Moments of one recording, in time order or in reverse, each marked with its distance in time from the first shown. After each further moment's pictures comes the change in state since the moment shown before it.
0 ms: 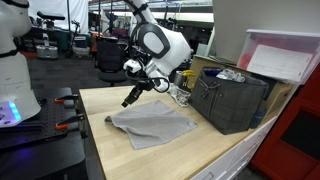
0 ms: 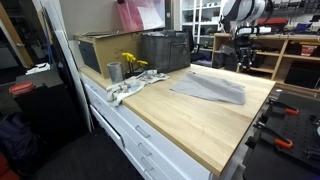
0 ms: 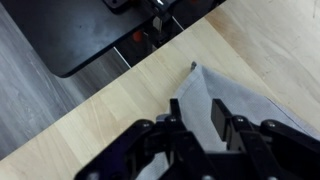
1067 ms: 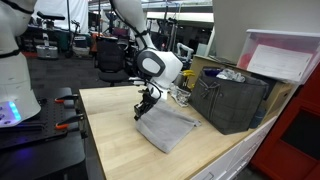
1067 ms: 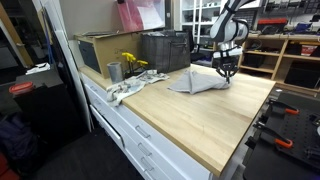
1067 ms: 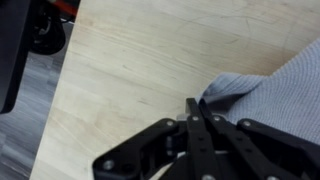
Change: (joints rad) arm 0.105 0.207 0.007 0.031 0.060 0.360 0.637
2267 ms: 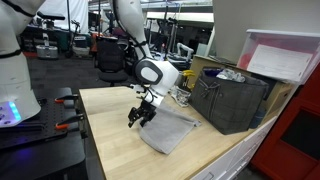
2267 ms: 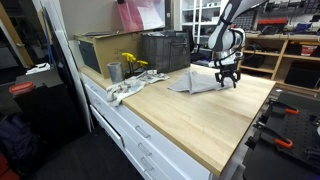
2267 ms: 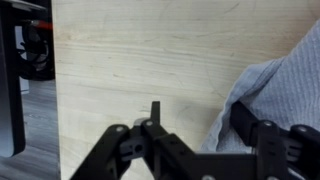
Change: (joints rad) arm 0.081 0.108 -0.060 0.019 -0.002 0.072 0.317
